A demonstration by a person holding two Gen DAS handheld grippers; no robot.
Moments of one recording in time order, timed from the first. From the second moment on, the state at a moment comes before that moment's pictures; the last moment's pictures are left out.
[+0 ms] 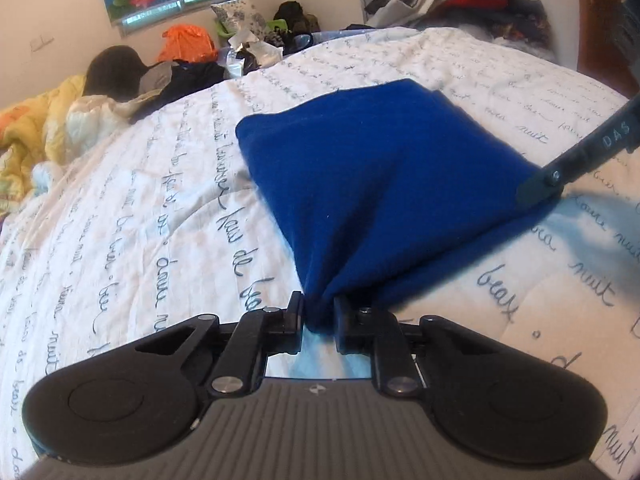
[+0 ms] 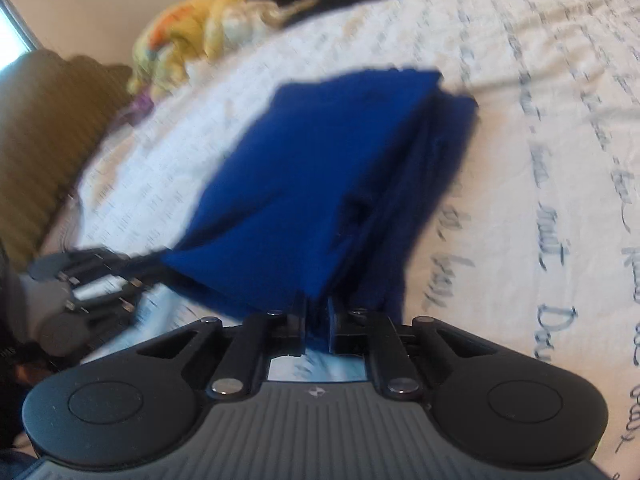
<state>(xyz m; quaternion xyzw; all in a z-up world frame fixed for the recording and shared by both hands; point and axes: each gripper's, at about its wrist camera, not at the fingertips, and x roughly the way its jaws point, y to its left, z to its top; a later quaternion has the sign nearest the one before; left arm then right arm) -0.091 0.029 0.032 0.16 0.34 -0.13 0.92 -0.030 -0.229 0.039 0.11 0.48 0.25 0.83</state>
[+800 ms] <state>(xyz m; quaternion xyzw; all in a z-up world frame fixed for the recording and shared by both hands) -0.048 0.003 0.020 0.05 0.37 -0.20 0.91 0.018 -0.178 0.050 0.06 0.47 0.27 0.84</state>
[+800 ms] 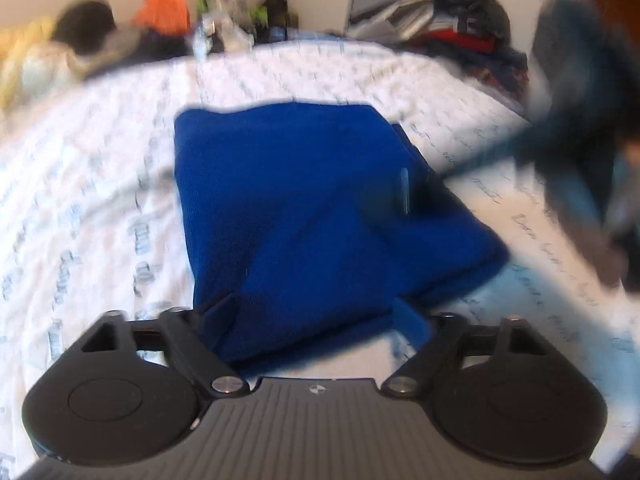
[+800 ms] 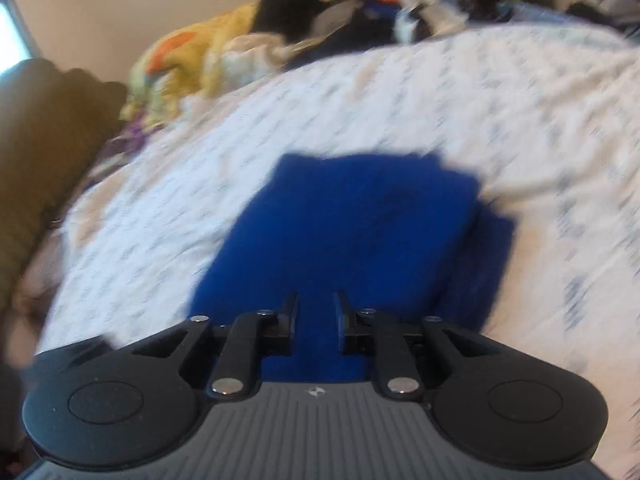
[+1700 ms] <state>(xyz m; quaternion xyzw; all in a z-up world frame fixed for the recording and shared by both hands) -0.087 0.031 0.027 -0.01 0.39 -0.10 0.91 -0.068 -0.210 0.066 0.02 0.42 0.16 0.89</state>
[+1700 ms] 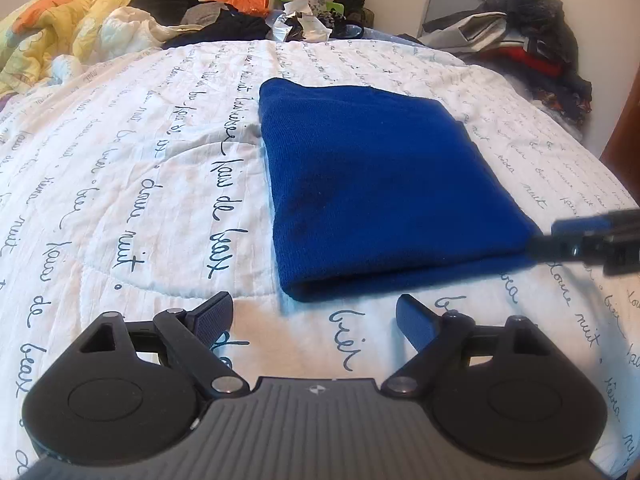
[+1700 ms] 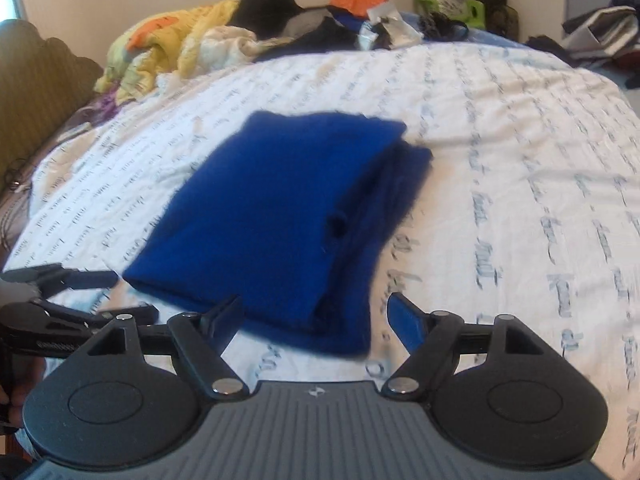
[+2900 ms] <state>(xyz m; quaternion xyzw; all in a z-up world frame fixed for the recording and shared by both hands) 0.124 0.068 0.047 -0.11 0.43 -0.07 0.89 0.116 -0.265 0.041 0.21 0.46 0.16 0.85</state>
